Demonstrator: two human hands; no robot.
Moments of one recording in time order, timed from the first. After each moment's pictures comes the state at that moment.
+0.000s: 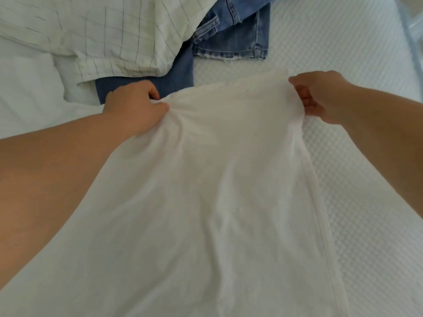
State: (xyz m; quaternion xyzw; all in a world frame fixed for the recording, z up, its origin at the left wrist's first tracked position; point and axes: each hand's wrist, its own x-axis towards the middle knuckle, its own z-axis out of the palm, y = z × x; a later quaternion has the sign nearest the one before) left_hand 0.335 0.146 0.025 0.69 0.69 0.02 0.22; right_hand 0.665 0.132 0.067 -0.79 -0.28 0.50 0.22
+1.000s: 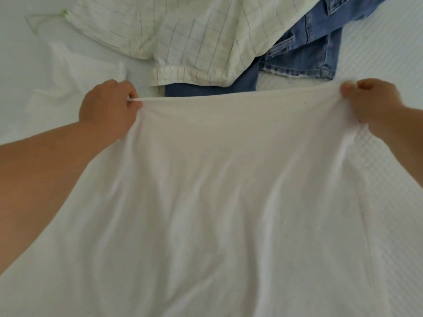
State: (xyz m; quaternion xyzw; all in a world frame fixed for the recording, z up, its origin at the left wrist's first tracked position) left_hand 0.197 0.134 0.046 0.70 0.71 0.03 0.06; right_hand 0.631 0.162 0.043 -0.85 -0.40 0.30 0.19
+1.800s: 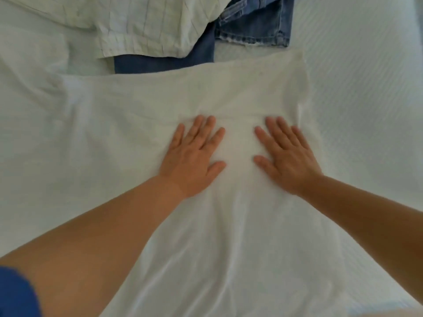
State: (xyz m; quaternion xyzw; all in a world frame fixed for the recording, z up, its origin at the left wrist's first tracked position) left_hand 0.369 0.014 0.010 0.84 0.51 -0.03 0.21; right_hand 0.605 -0.001 0.021 -0.62 -0.76 0.18 -0.10
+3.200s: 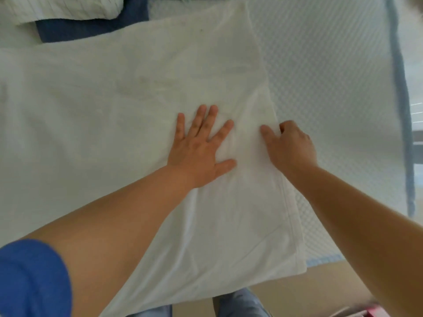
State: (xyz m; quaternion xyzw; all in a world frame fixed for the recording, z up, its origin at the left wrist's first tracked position) left_hand 0.474 -0.040 0.006 0.85 0.48 -0.13 0.18; right_hand 0.666 -0.059 0.039 -0.85 -0.43 0.29 -0.01
